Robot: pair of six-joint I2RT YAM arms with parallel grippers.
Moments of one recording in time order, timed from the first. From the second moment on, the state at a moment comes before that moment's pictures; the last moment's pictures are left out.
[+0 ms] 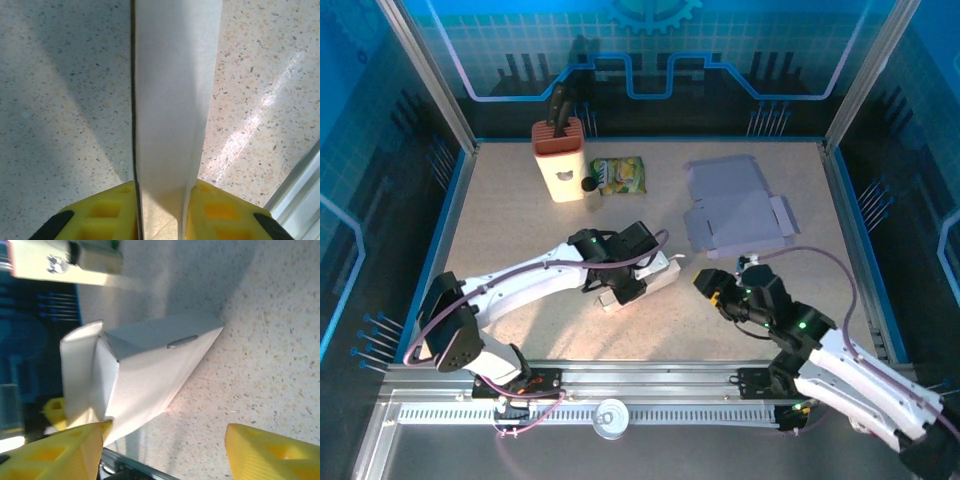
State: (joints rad) left arm -0.89 1.52 1.23 -0.97 0.00 0.09; right arm 0.75 0.64 0.44 -0.38 -0.04 1.32
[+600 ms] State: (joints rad) left arm -0.81 1.60 1.29 -1.00 0.08 0.19; right arm 0.87 1.06 0.46 0.01 0.10 1.49
